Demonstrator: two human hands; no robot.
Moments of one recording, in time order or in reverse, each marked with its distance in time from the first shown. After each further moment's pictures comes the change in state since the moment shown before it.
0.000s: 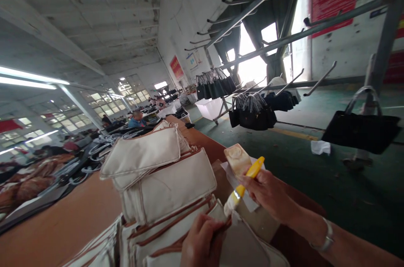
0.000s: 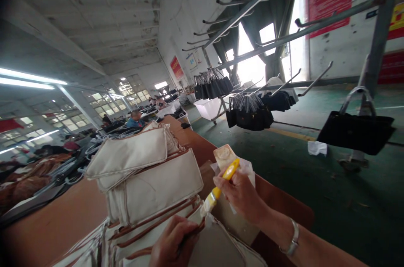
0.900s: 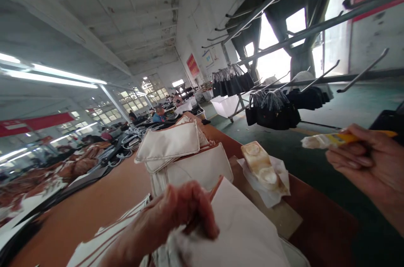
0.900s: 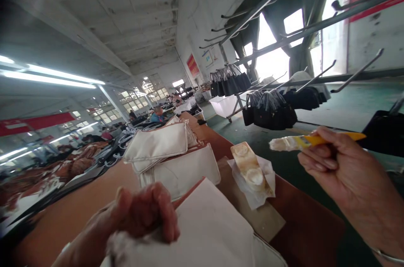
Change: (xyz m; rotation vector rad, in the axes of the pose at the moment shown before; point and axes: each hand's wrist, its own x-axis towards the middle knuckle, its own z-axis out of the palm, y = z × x) left_hand 0.052 0.091 -0.156 -0.922 -0.616 -0.348; right_hand -0.009 -0.075 -0.106 0.910 0.430 -0.026
